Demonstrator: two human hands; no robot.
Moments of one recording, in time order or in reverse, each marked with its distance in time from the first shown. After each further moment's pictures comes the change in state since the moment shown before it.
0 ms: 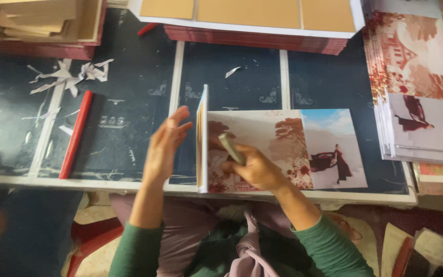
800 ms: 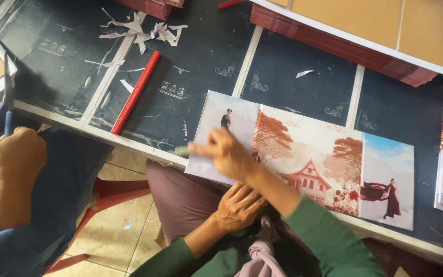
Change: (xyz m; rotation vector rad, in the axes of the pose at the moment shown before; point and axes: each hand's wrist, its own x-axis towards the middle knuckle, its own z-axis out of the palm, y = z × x) left_hand -0.115 -0.121 0.008 0.986 0.003 1.093; right_hand 0.101 0.068 0.124 -0.669 -0.259 -0.821
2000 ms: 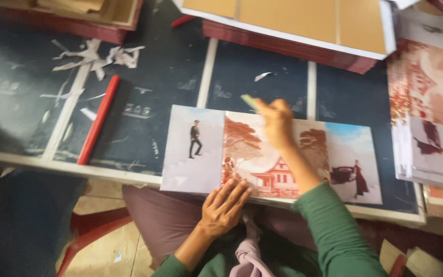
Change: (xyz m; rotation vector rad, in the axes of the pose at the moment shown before) left_hand 0.029 0.004 -0.019 0.253 -0.030 0.005; right_hand -0.080 0.088 -0.121 -0.499 0.250 0.560
